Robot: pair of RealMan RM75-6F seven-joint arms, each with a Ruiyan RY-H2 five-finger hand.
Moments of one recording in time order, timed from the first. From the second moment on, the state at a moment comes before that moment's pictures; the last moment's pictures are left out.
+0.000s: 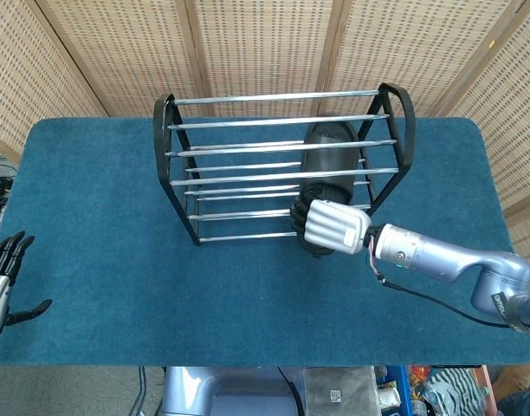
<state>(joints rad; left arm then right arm) -0.09 -1.08 -0.04 -1.63 1.51 1.46 -0.05 1.11 -0.95 0.04 -1.45 -2.04 0.85 -0.20</state>
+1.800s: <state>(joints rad) -0.07 -1.07 -0.02 -1.63 1.56 1.52 -0.08 0.74 -0.95 -0.01 -1.63 -1.95 1.25 -0.45</state>
